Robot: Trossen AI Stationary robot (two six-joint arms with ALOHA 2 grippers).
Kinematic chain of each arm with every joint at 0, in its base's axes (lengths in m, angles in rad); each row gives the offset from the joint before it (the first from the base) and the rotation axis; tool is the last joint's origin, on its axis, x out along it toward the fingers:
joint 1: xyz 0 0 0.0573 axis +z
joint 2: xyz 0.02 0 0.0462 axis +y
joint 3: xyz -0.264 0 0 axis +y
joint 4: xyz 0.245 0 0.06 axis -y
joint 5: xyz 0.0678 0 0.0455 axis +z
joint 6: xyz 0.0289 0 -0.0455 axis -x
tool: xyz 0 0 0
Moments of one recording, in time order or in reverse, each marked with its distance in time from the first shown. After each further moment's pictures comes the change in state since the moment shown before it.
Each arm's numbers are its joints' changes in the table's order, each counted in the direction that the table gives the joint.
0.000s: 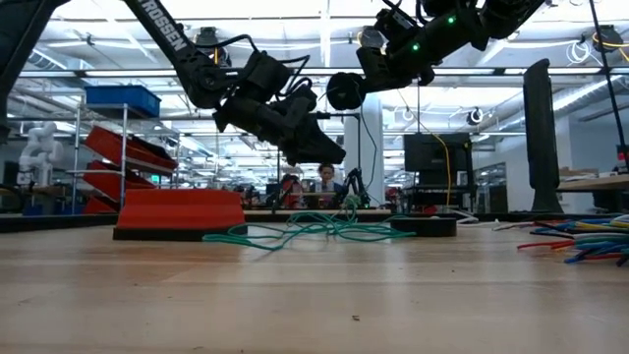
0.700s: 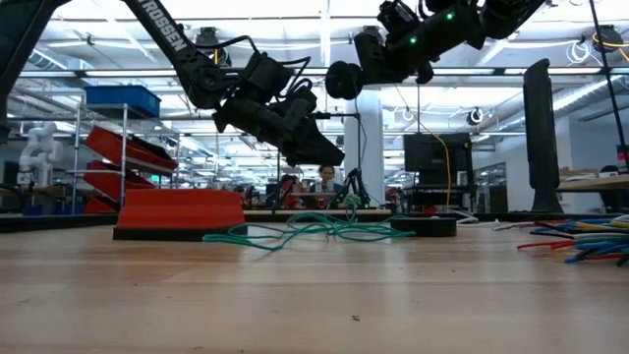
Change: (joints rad) left arm 0.008 0.001 0.000 -0.015 -0.010 -0.024; right arm 0.000 0.000 0.000 0.080 0.000 -0.061
